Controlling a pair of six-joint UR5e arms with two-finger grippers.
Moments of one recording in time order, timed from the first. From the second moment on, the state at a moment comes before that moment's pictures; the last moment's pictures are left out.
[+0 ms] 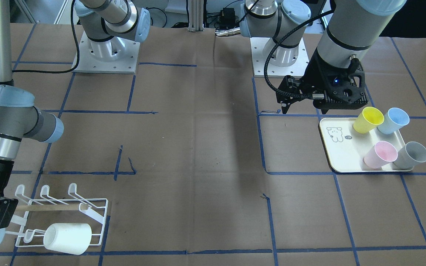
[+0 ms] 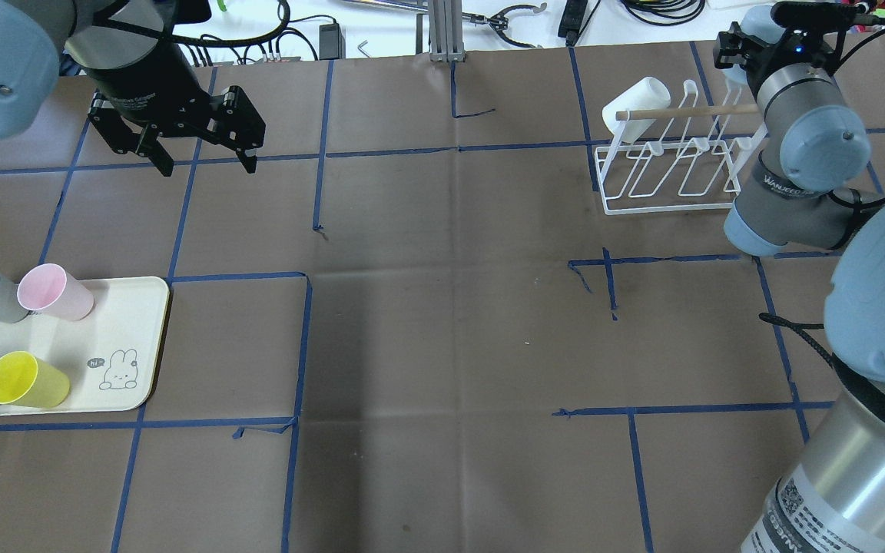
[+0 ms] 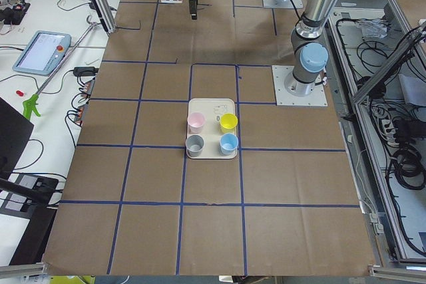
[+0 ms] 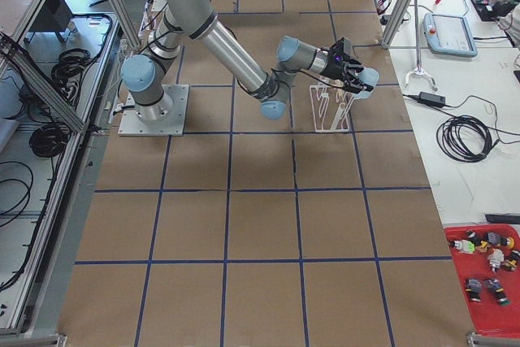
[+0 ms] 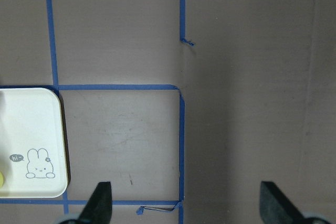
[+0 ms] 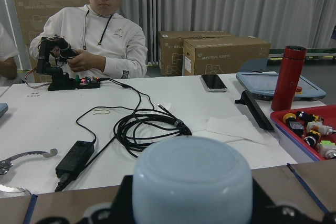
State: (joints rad) left arm -1.55 -1.65 -1.50 -1.56 1.59 0.01; right arm 1.28 -0.97 1.83 -3.69 -1.46 -0.05
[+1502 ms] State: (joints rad) left arm -1.55 -1.64 -1.50 -1.54 1.58 0.01; right arm 1.28 -0.96 1.85 -3.72 -1.46 -0.04
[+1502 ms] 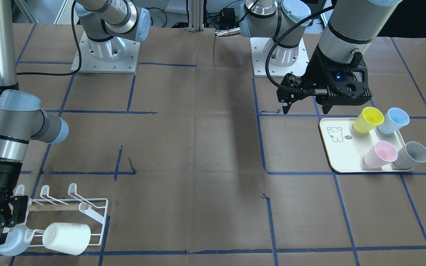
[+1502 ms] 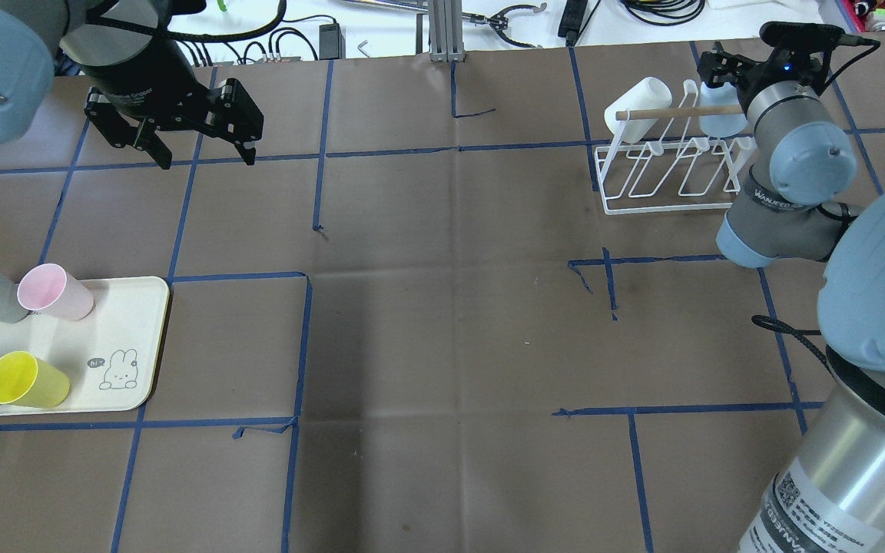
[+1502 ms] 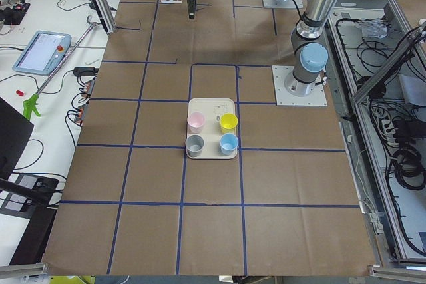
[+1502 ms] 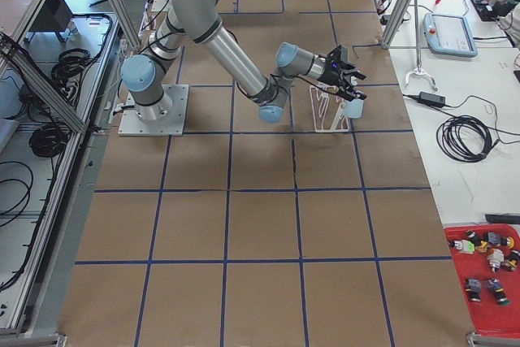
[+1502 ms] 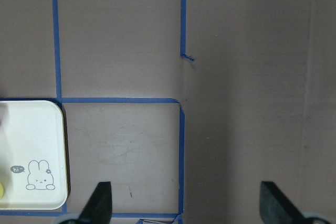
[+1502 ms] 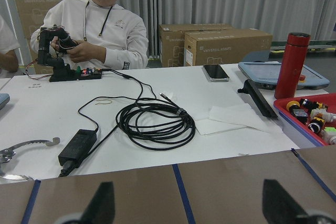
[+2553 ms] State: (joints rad) left arm -1.55 -1.62 -1.51 -1.56 1.58 0.01; right arm 1.28 -1.35 1.79 -2.95 -1.47 -0.05
